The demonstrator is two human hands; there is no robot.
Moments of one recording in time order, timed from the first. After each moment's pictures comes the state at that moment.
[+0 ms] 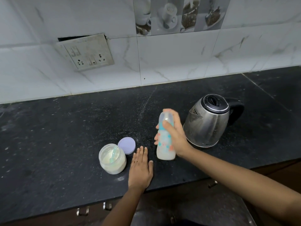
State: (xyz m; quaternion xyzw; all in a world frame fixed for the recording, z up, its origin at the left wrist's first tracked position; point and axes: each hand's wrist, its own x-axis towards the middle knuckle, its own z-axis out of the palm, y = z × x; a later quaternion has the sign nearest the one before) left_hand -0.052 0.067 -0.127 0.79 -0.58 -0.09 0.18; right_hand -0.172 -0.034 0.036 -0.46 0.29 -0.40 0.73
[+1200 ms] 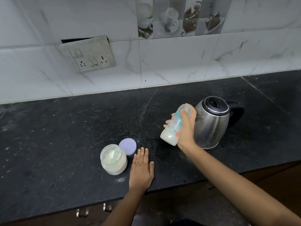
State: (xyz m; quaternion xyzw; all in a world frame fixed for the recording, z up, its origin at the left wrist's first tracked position) left_hand -0.053 0.068 -0.123 0.79 -0.58 -0.10 0.17; right_hand -0.169 -0.056 0.038 -0.33 0.37 -0.52 0.69
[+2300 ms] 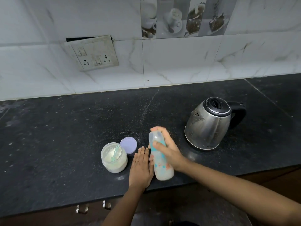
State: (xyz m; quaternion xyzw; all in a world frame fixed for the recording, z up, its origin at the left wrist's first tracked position) left_hand -0.051 0.069 -0.127 0.78 -0.60 -0.10 0.16; right_hand -0.172 0.002 0.014 -0.56 0.28 -0.30 0.72
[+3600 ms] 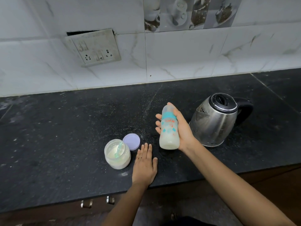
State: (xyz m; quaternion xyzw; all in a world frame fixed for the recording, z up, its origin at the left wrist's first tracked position) left_hand -0.052 0.067 -0.121 0.79 -0.59 -0.10 0.17; right_hand -0.155 -0.051 0.041 -0.22 0.30 -0.31 0.87
